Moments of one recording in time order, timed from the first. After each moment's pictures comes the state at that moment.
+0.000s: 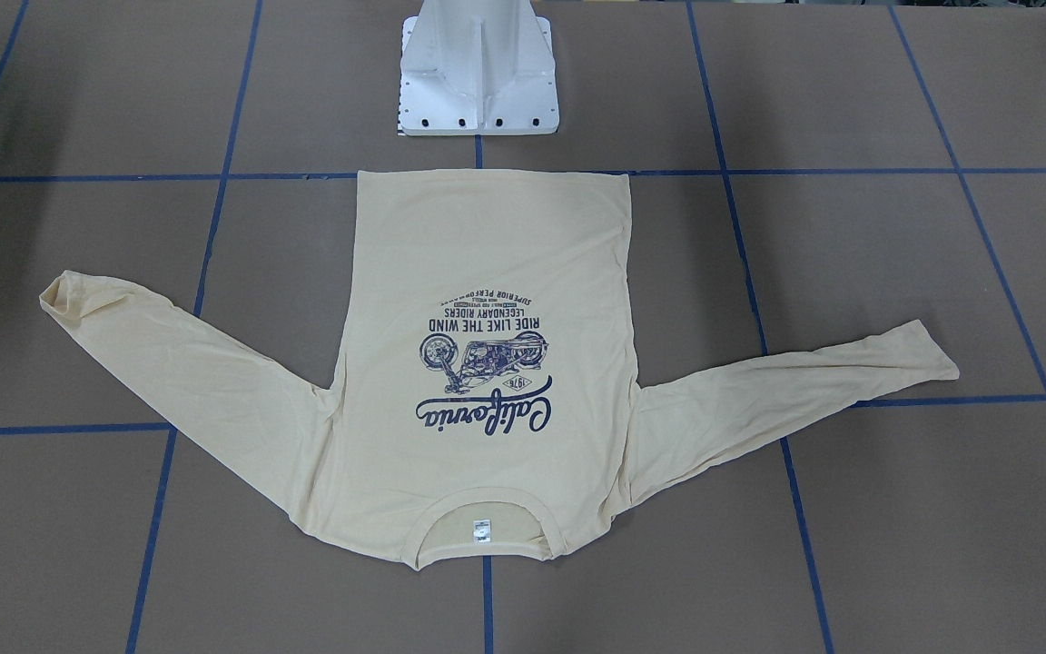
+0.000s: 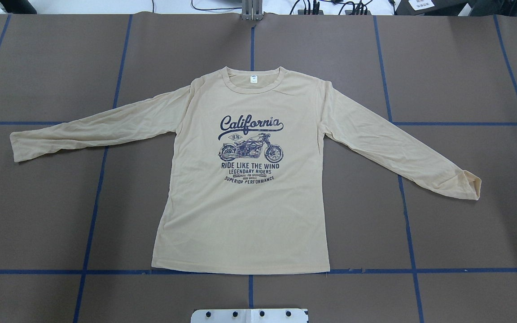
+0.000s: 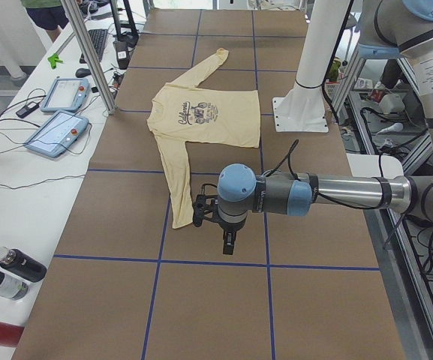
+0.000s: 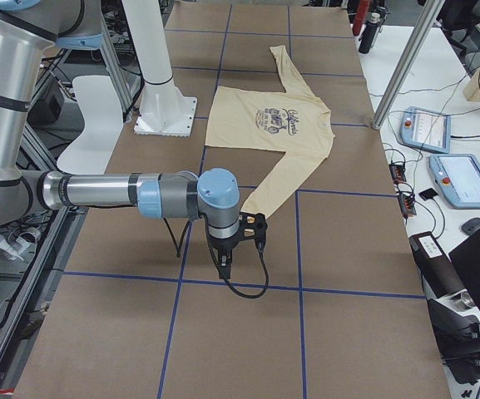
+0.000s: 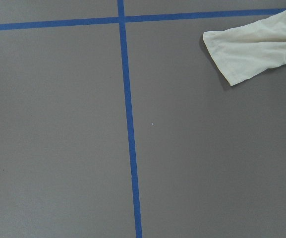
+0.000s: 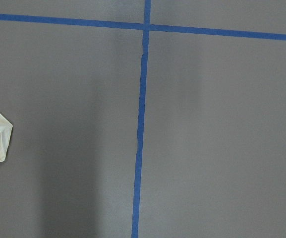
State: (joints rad) left arm -1.54 -1.22 -1.96 -1.63 -2.42 0.00; right arm 1.57 -1.90 1.97 -1.58 2.28 0.00
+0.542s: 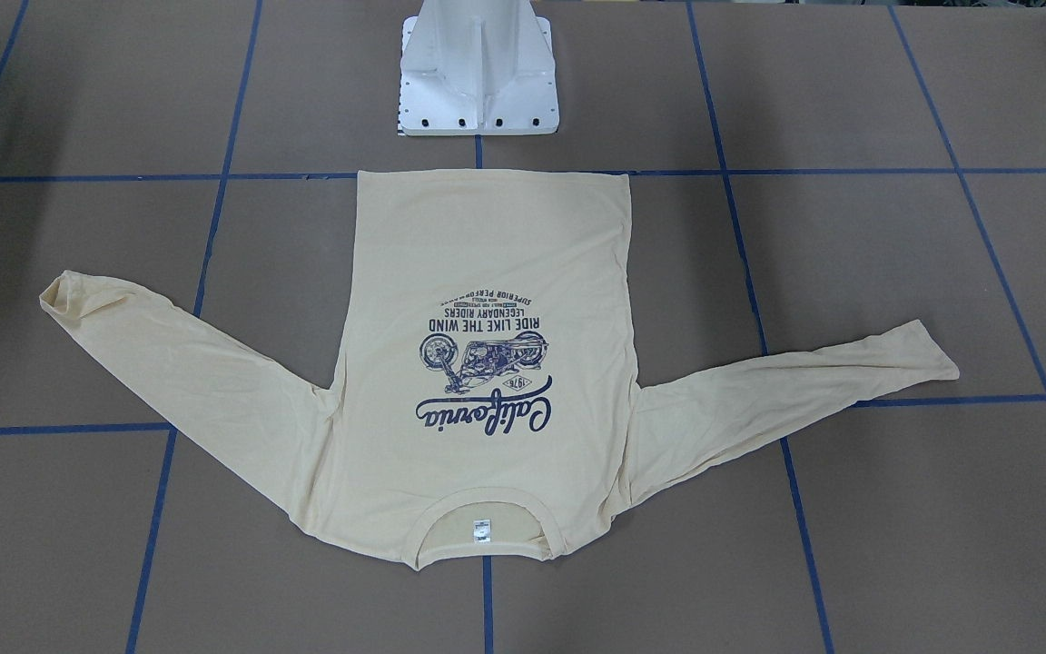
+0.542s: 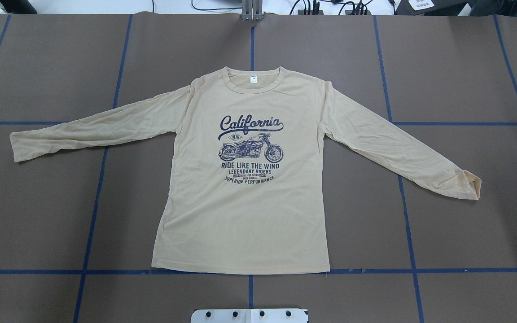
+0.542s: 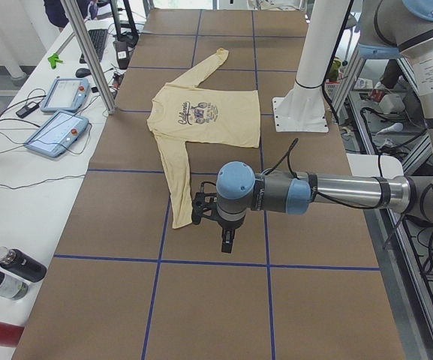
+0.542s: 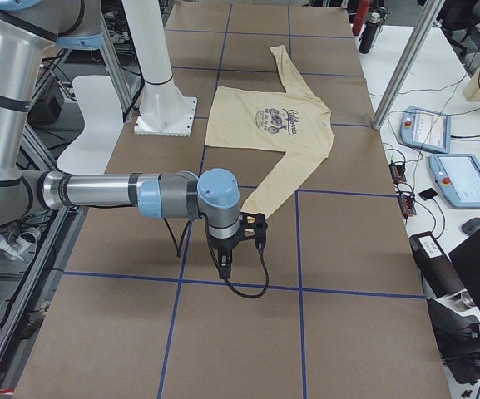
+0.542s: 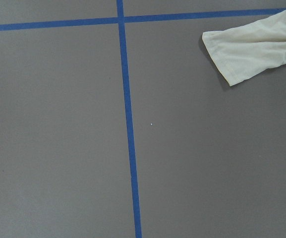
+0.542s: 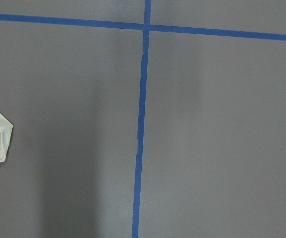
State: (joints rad) left arm -1.54 -1.23 -1.97 -1.63 -2.42 0.00; right arm 1.57 -1.90 1.97 -1.58 2.28 0.00
